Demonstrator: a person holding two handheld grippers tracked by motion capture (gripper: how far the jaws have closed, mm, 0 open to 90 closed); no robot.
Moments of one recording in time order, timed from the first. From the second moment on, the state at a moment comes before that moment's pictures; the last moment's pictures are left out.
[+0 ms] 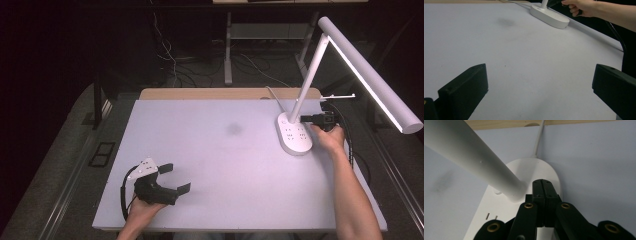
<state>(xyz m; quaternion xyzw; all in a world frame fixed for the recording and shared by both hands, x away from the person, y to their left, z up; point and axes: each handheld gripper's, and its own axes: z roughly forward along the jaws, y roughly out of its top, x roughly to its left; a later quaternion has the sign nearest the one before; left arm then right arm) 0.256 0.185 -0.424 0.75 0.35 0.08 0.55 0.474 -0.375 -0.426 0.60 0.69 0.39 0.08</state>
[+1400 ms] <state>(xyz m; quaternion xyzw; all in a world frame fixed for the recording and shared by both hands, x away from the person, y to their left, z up) 0.255 0.183 -0.425 0.76 0.35 0.08 0.55 0.478 -0.366 -0.425 0.60 0.69 0.38 0.08</state>
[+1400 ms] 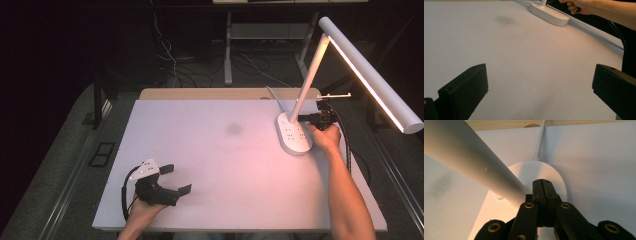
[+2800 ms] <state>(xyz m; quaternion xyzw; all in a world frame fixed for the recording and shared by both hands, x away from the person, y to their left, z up) 0.254 0.182 -0.424 0.76 0.34 0.09 0.54 0.474 -0.370 -0.434 0.62 0.66 0.42 0.08</state>
